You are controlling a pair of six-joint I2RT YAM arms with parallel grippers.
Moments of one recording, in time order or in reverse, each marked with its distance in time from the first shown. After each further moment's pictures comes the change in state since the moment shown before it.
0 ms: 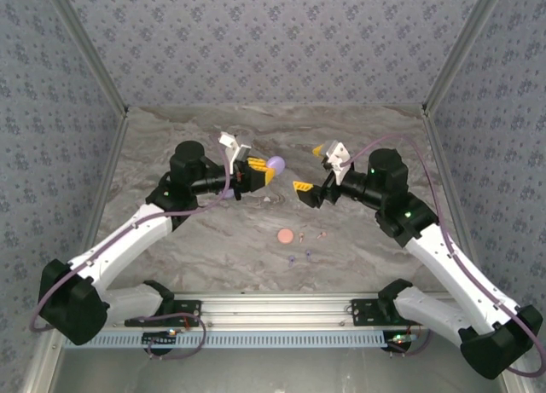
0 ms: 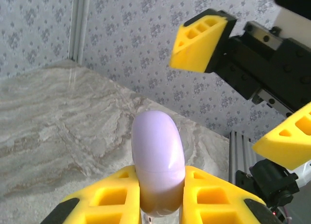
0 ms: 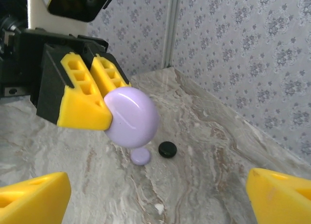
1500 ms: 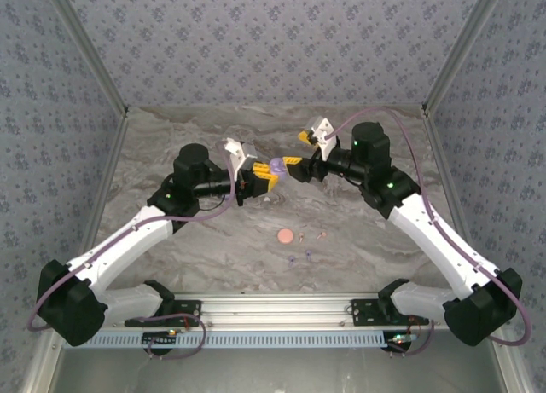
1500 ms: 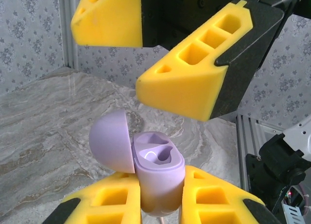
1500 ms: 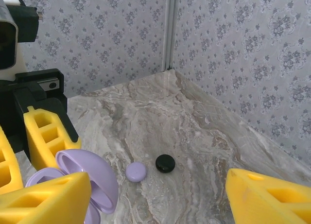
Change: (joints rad) left arm -0.036 -0.005 0.000 -0.047 -0.015 0.140; right arm -0.019 0.223 0.183 0.007 -0.021 0.016
